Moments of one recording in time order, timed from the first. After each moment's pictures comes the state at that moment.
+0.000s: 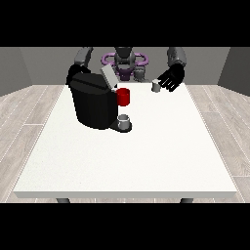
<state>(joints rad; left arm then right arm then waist) -0.82 0.44 0.04 -0.66 -0.59 -0.11 -0.30 -0.24 -0.03 -0.07 -1.27 -0.04 -0.12 -0.07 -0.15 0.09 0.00</state>
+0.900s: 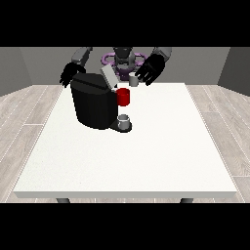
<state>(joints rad) -1.07 0.46 0.11 -0.66 -0.59 -0.13 -0.13 -0.30 -0.03 -0.04 -1.33 -0.01 -0.13 -0.06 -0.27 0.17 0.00</state>
